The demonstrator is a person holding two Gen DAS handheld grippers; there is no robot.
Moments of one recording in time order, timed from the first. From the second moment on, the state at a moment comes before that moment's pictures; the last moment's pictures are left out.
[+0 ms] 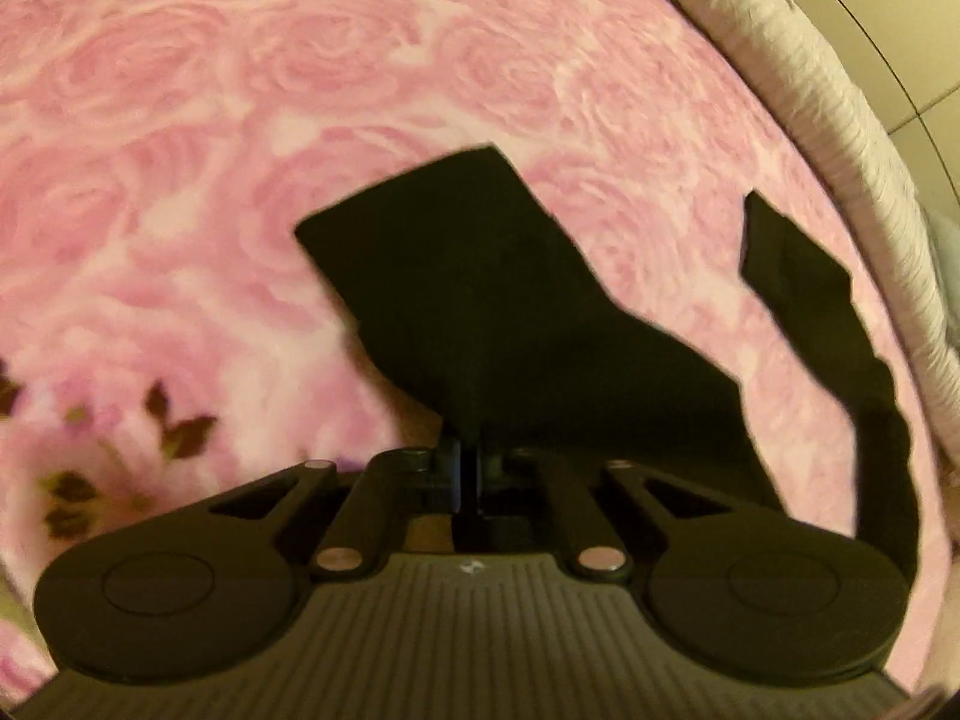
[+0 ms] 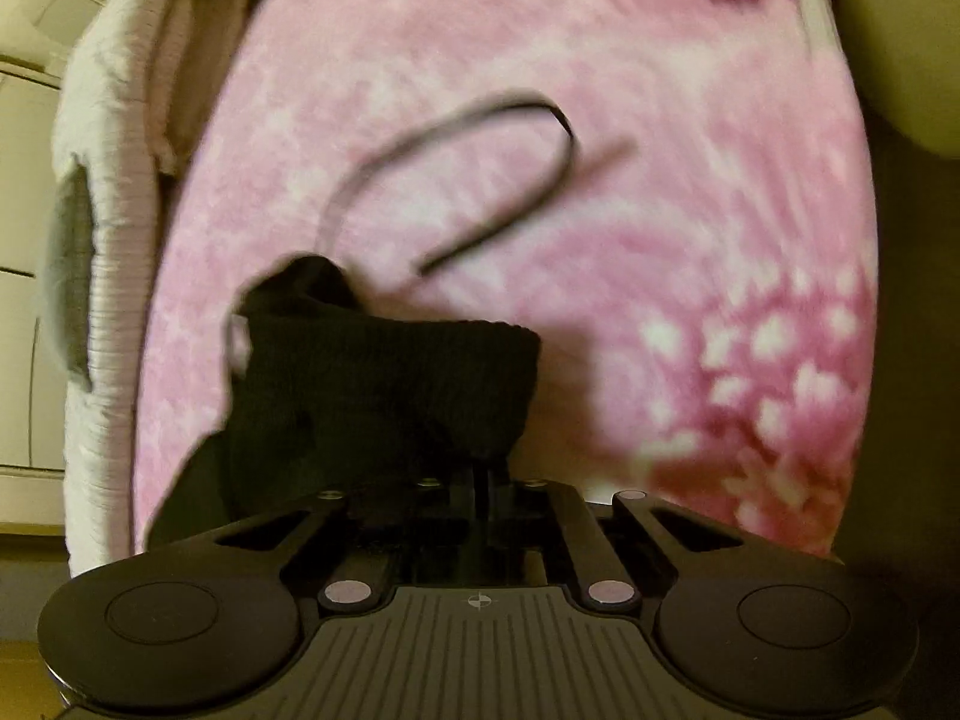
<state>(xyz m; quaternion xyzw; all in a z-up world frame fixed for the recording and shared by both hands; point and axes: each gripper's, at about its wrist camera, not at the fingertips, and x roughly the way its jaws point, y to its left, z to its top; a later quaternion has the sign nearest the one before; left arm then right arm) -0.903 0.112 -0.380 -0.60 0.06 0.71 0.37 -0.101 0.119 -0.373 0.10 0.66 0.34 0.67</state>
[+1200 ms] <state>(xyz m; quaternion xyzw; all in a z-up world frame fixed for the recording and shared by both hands) -0.879 0.119 -0.281 -0.55 0.07 0.72 0.42 -0.075 0.251 -0.266 0.02 0.61 0.53 0.58</state>
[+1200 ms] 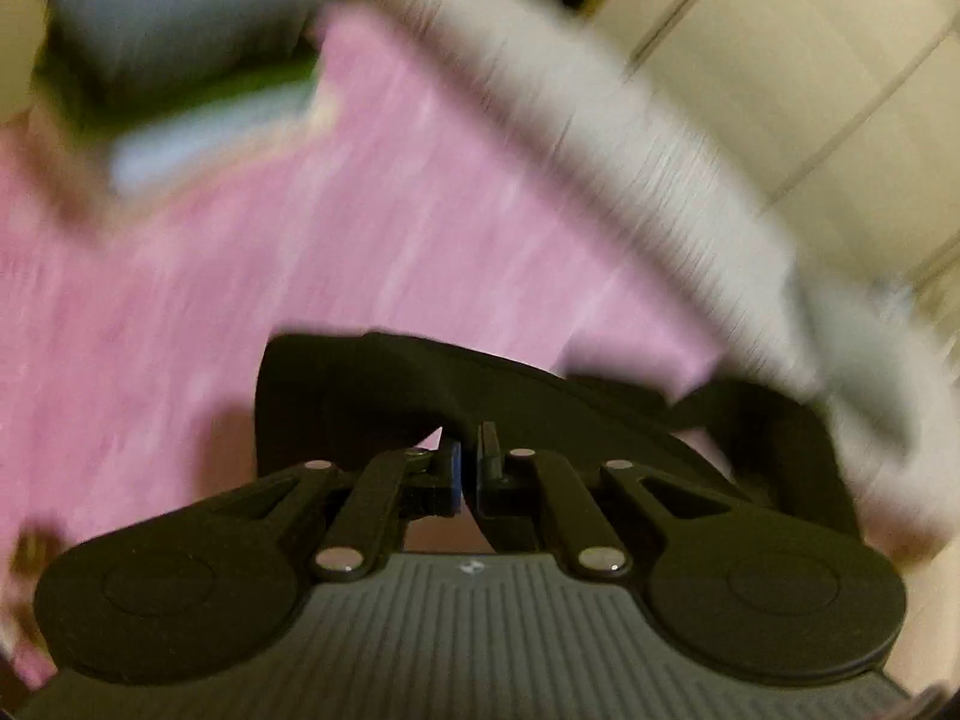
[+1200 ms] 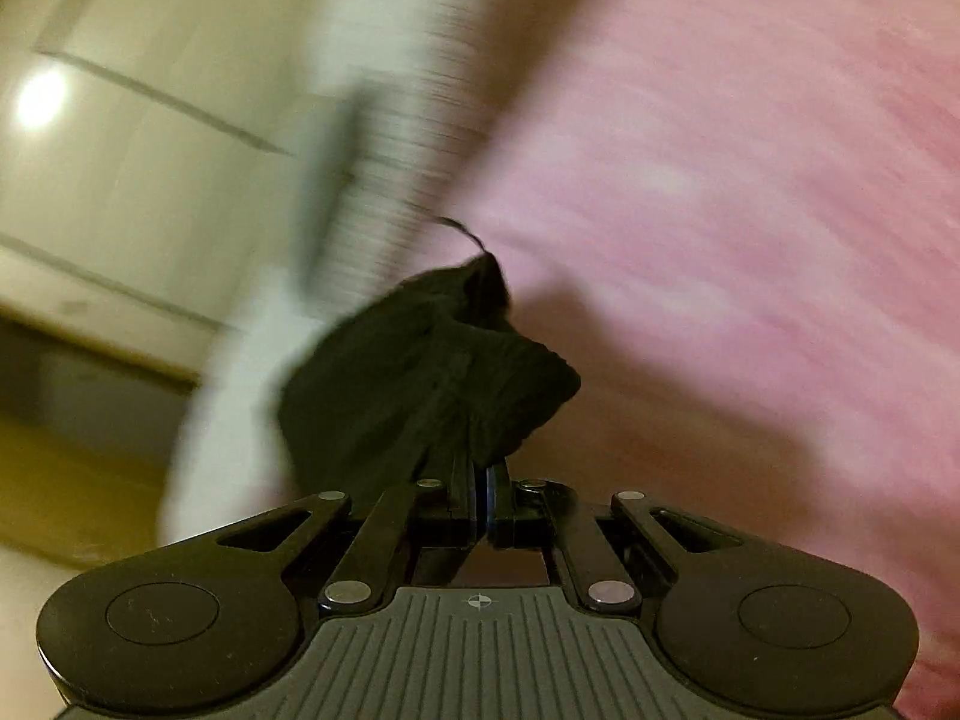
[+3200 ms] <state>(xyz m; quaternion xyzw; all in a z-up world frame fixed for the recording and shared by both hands) -0.737 0.109 -0.328 -0.48 0.22 0.72 0.46 -0.018 0.186 -0.353 -0.13 0.58 0.57 0.56</state>
